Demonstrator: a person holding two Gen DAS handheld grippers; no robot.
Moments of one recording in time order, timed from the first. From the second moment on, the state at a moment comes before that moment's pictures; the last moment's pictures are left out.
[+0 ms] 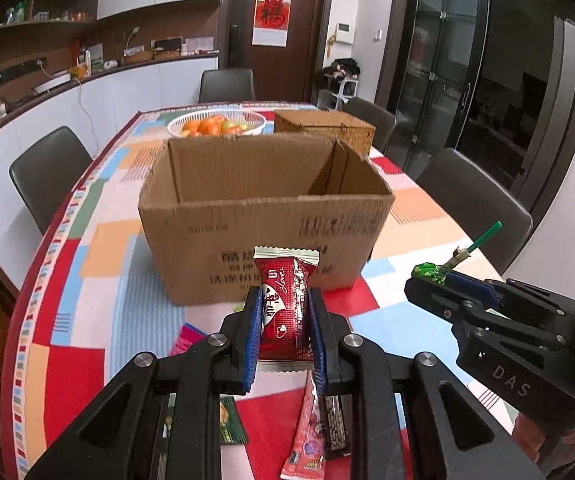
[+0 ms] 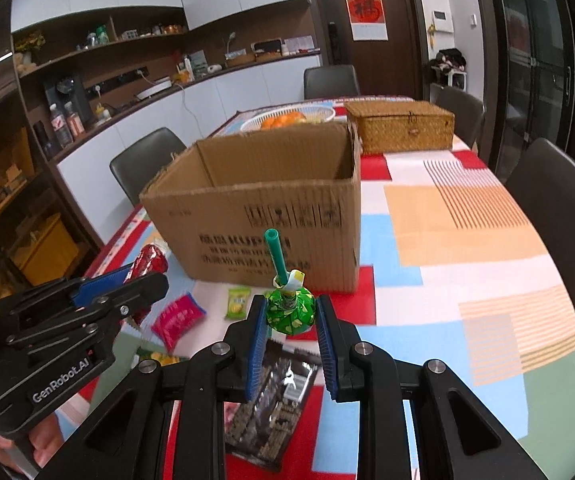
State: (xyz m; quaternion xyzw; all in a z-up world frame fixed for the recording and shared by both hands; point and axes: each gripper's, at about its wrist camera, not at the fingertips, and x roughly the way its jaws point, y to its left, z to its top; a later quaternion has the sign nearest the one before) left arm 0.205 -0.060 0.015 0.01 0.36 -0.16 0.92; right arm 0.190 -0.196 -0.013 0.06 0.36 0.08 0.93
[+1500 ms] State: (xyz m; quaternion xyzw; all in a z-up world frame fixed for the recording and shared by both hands) left arm 0.338 -0.046 0.062 0.00 0.35 -0.13 0.93; right arm 0.320 -0.173 0.062 0.03 0.31 0.09 0.95
